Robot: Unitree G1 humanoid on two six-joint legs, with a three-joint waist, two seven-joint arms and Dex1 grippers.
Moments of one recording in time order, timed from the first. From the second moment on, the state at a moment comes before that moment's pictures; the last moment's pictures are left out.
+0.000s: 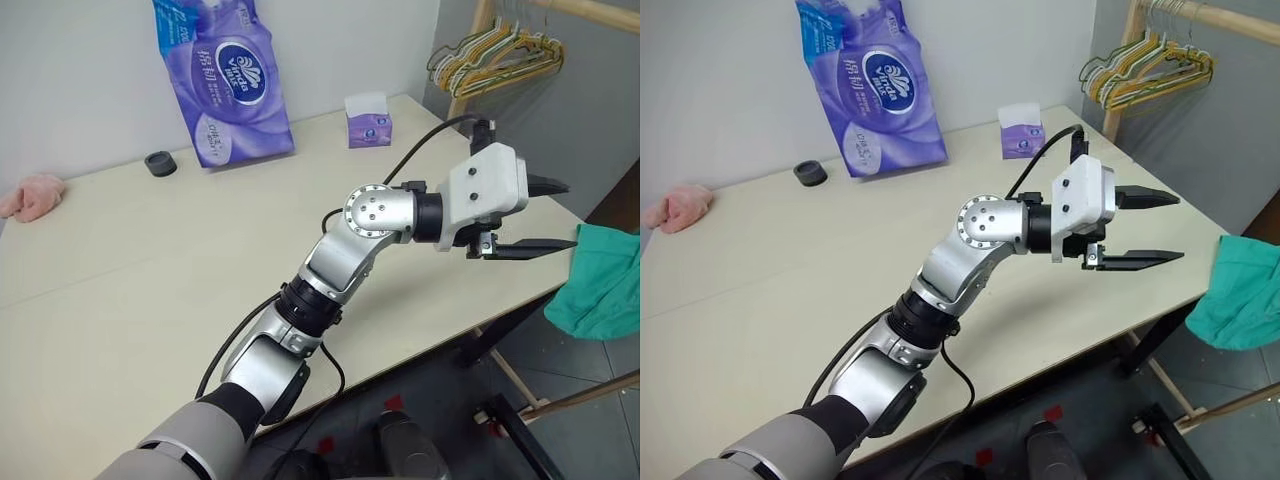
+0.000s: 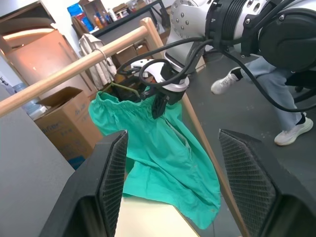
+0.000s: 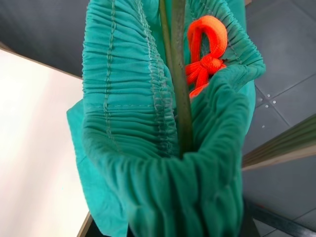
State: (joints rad) left arm -0.99 -0.06 -0.38 0.18 -0.19 0.11 -0.93; right arm -0.93 -1.20 -0.57 0.81 0.24 1.28 0.23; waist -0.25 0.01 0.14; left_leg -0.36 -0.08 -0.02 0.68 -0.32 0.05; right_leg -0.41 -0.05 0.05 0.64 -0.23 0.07
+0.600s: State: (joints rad) left arm -0.99 -0.09 -0.39 0.19 -0.21 0.10 -1.02; right arm -0.88 -1.06 -0.74 0.46 0.25 1.49 0.12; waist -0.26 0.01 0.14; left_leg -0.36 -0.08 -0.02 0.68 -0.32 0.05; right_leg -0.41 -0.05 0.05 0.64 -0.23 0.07
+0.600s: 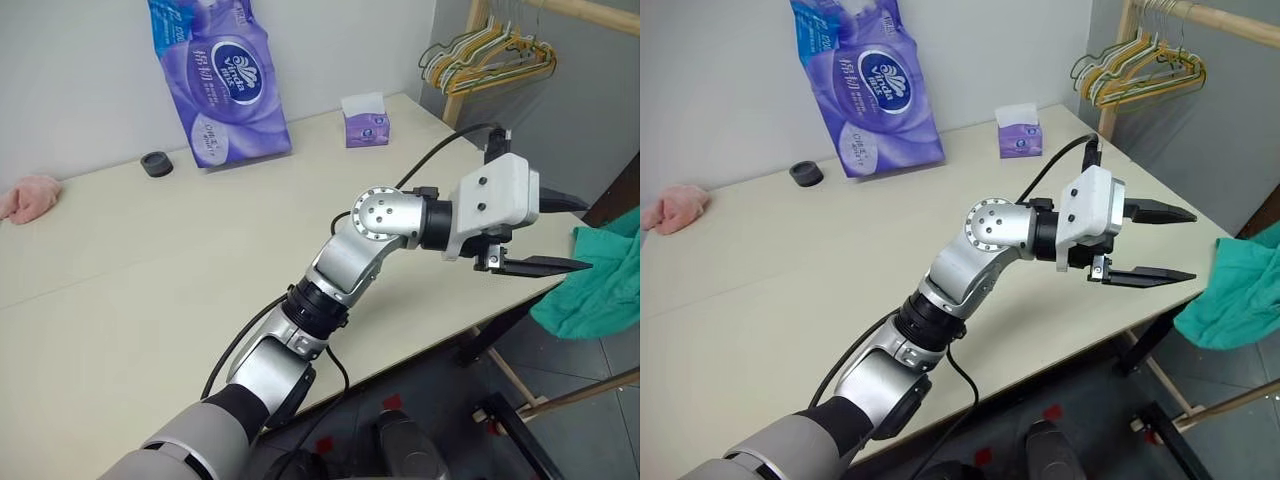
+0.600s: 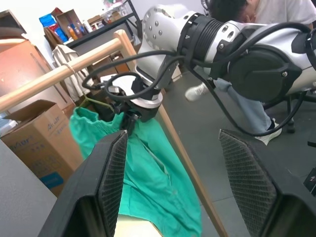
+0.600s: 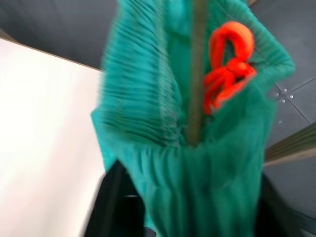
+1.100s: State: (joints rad) left arm -0.99 -0.08 -0.39 0.19 -0.19 0.10 -1.01; right arm -0.89 -0.98 -0.64 0.03 0.15 1.30 -0.02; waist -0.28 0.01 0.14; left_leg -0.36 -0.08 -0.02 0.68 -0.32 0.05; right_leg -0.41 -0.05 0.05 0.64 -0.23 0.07
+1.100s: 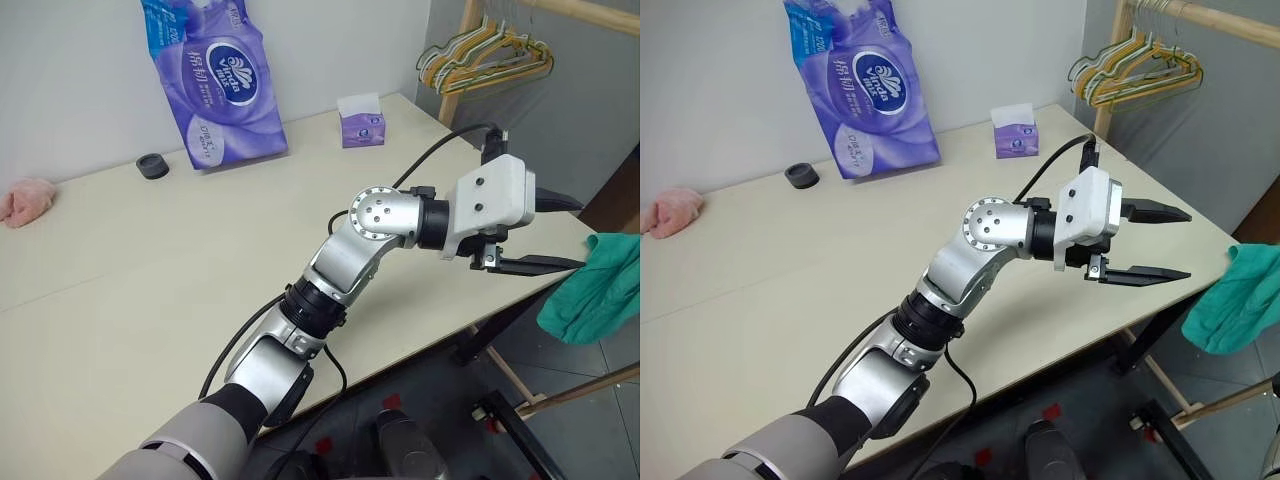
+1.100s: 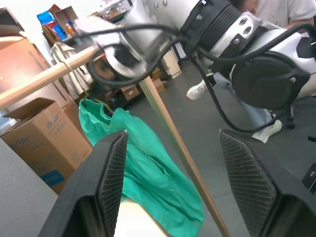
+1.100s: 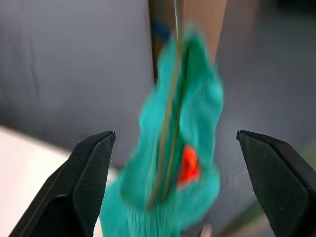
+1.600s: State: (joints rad) left arm -0.72 0.15 -0.17 0.06 -0.09 0.37 -0.63; right arm -0.43 -0.63 -0.24 -0.38 0.18 0.76 0.21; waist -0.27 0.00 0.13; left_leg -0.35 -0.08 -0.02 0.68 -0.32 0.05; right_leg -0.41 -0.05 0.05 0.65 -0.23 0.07
